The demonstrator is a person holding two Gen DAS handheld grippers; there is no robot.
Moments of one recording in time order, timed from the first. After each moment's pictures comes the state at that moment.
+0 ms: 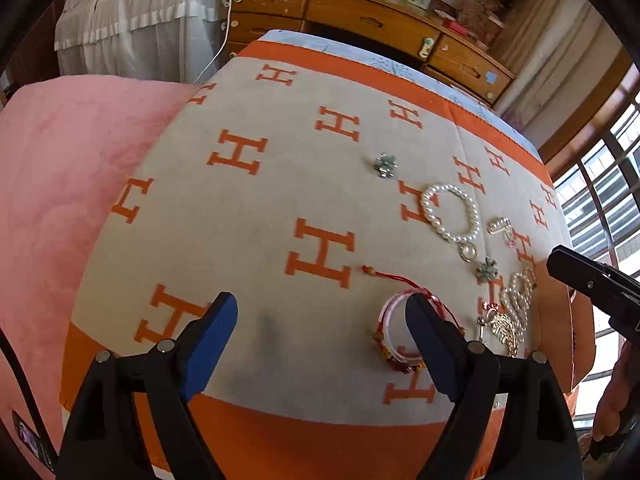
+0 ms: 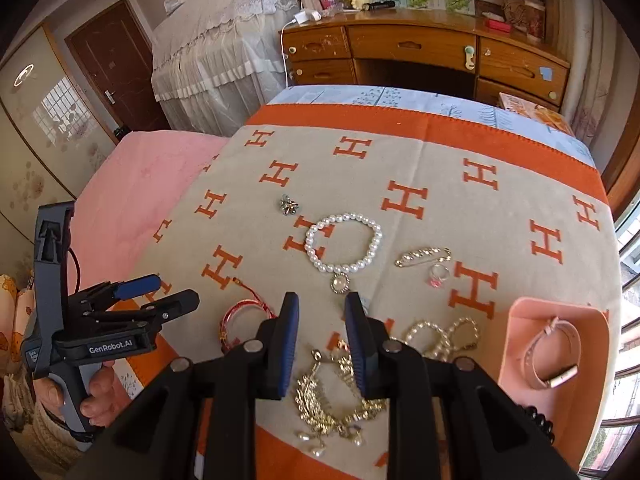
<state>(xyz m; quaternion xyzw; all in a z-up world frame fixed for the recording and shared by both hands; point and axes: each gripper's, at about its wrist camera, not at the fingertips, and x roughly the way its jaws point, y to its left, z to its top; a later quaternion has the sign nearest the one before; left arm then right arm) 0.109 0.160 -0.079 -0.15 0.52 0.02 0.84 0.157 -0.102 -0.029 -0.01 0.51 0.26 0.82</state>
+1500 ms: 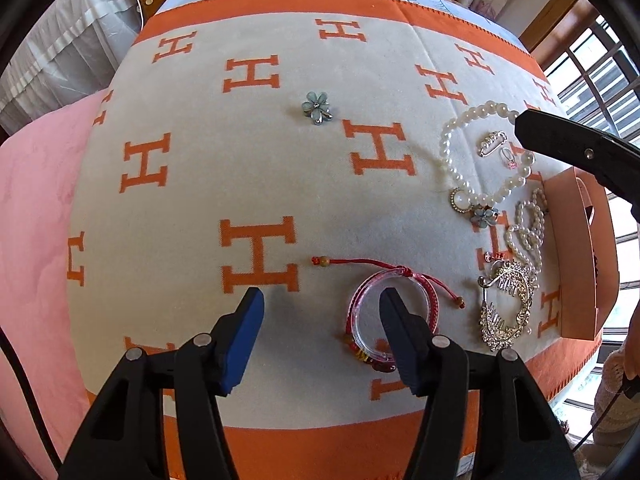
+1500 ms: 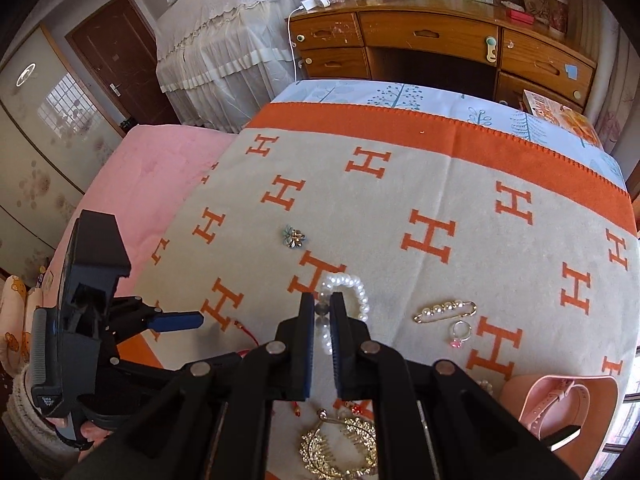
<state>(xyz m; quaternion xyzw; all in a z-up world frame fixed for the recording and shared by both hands) 0.166 0.098 -0.096 -0.01 0.64 -0.06 0.76 0.206 -0.080 -0.030 -0.01 0.52 0.28 0.81</state>
